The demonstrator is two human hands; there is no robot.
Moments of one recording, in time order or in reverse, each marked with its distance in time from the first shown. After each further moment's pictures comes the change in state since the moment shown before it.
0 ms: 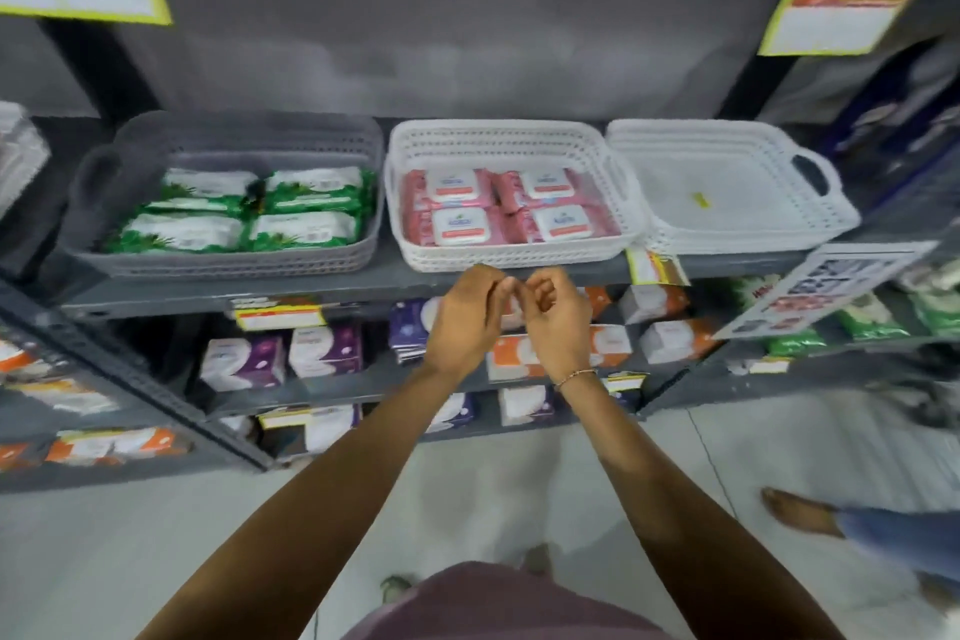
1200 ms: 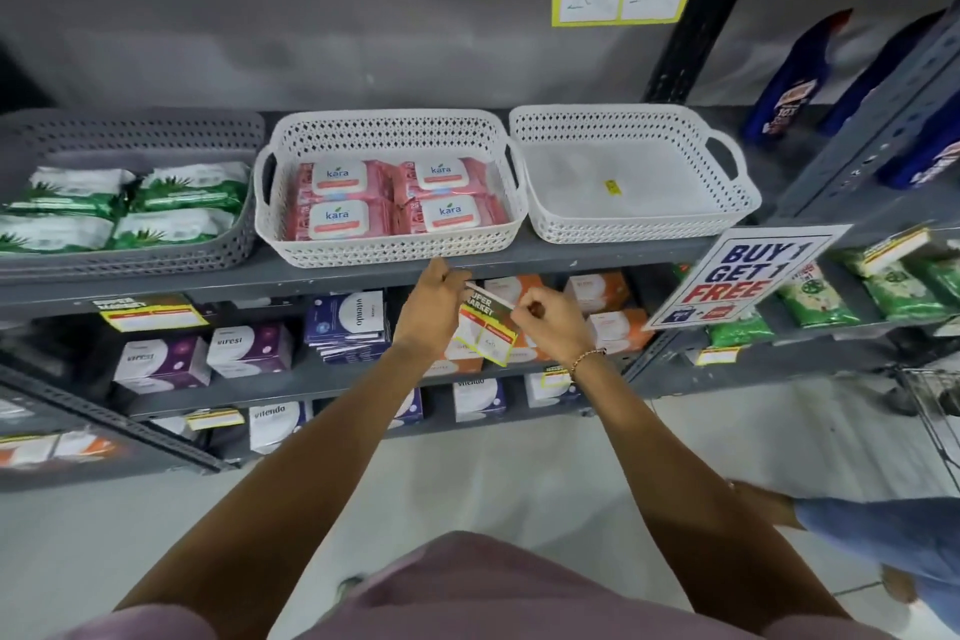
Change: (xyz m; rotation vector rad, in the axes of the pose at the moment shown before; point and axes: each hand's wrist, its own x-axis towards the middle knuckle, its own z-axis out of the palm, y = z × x) left_hand 0.027 0.041 0.128 0.266 -0.243 -0.194; right_hand 0.047 0.123 -0.135 -0.117 -0.424 0.205
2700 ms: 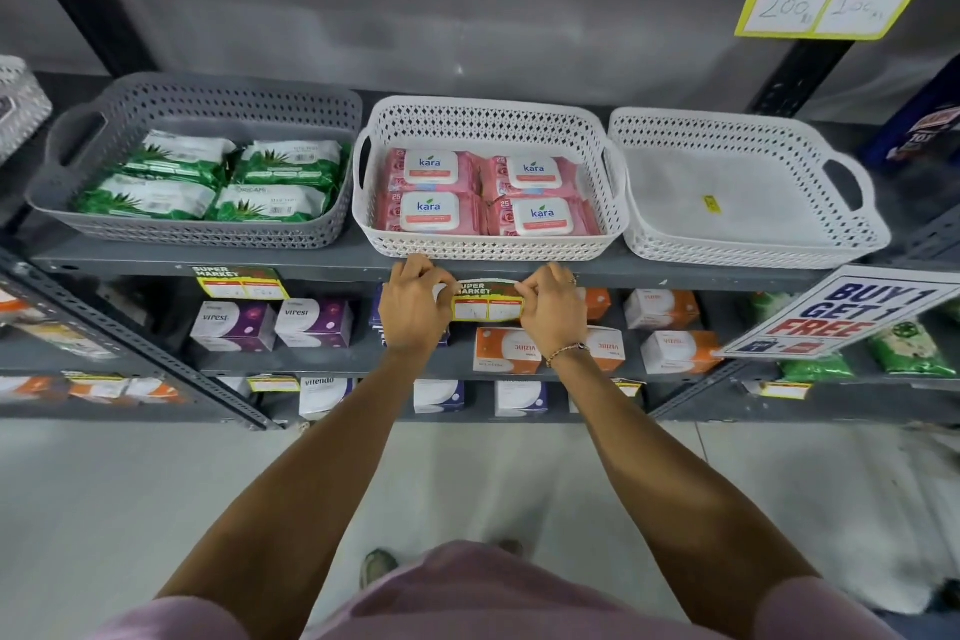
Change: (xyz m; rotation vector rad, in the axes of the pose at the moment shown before) left_hand -0.014 -0.090 -0.051 0.159 0.343 -0.182; right_hand 0.044 -0.047 0.099 -0.357 0.251 -0.300
